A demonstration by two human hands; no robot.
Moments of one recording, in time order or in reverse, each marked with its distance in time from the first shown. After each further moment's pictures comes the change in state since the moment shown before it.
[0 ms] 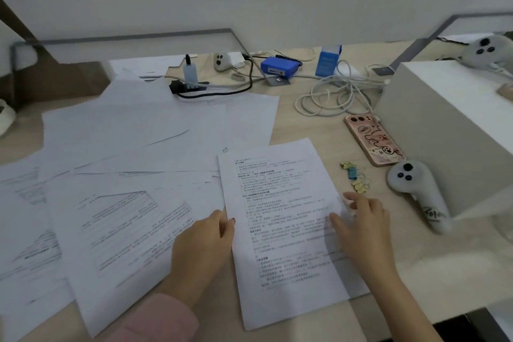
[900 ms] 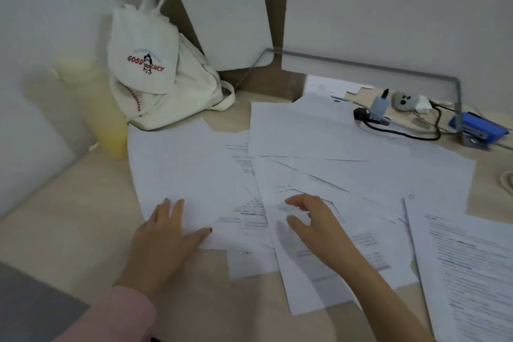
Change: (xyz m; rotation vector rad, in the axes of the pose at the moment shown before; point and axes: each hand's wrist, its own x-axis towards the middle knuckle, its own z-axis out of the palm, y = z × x) left_hand -0.089 -0.290 -0.122 0.206 0.196 -0.514; right_hand -0.095 -0.267 0.156 0.187 -0.669 -0.693
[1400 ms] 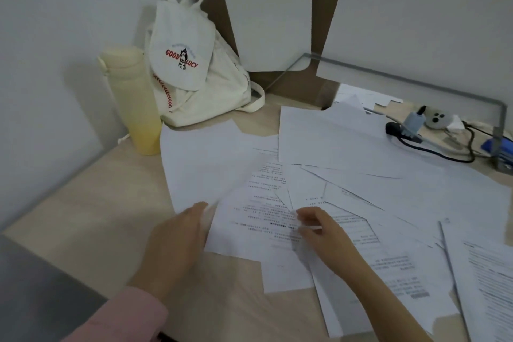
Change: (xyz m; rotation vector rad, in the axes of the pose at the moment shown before) left_hand 0.010 -0.035 -0.022 -0.162 0.119 0.079; right_hand 0.025 -0.019 0.043 0.047 -0.083 0.145
